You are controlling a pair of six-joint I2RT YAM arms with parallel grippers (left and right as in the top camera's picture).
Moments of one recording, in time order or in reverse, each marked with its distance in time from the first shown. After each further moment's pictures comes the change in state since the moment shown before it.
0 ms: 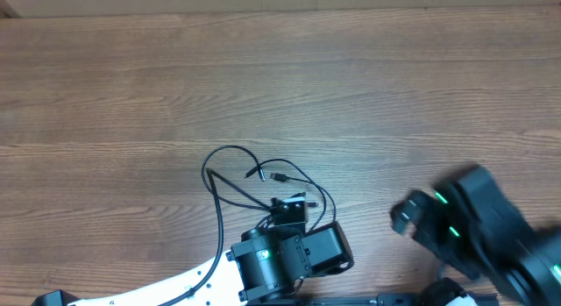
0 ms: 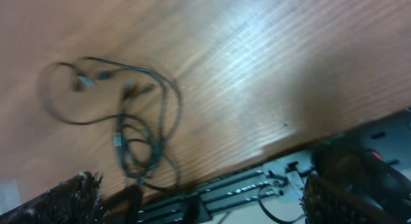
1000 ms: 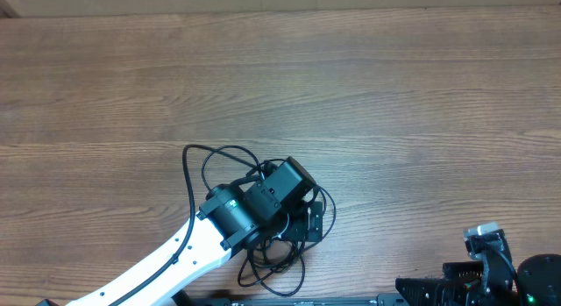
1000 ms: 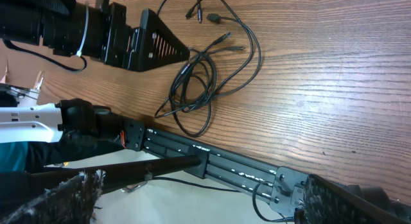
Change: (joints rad) left arm 0.359 0.000 0.000 0.026 0.279 0.451; right arm 0.000 -0.295 0.011 -0.003 -0.300 -0.559
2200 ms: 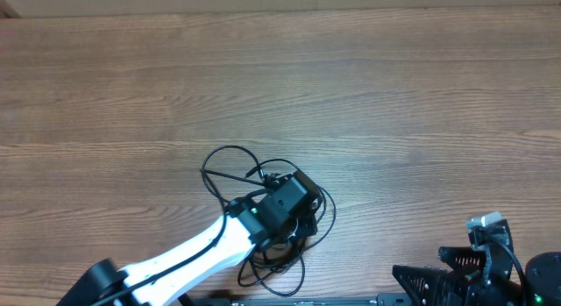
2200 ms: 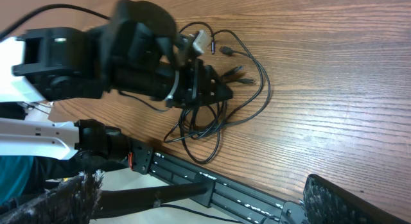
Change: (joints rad) left arm -0.011 0.154 -0.290 0.518 -0.016 -0.286; right arm 0.000 0.000 0.000 0.116 0.011 -0.010
